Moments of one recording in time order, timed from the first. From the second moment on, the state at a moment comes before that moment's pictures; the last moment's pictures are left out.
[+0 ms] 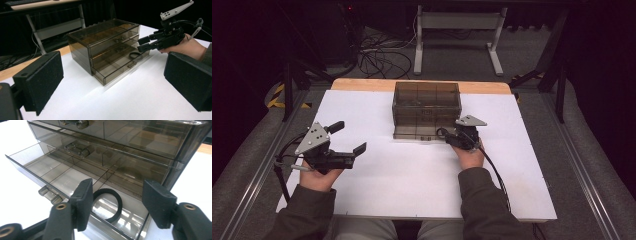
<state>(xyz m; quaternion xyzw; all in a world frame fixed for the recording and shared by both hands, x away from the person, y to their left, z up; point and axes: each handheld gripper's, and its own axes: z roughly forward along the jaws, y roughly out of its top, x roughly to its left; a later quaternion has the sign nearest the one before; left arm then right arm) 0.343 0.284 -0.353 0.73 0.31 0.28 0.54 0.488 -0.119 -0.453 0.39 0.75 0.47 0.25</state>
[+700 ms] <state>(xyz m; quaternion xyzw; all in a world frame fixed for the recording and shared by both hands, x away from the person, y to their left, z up) 0.343 0.285 -0.352 0.73 0.31 0.28 0.54 0.474 -0.129 -0.431 0.39 0.74 0.50 0.23</state>
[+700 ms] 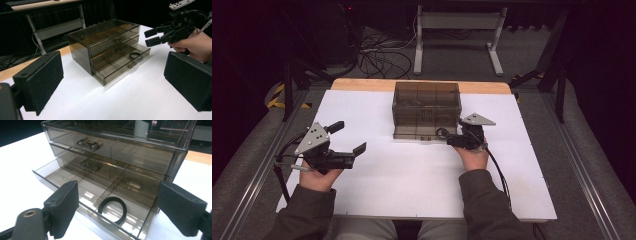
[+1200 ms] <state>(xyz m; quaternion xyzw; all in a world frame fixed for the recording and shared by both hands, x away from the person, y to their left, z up) 0.344 0.284 -0.354 0.73 0.32 0.28 0.54 0.457 -0.138 -0.416 0.39 0.71 0.54 0.22</state>
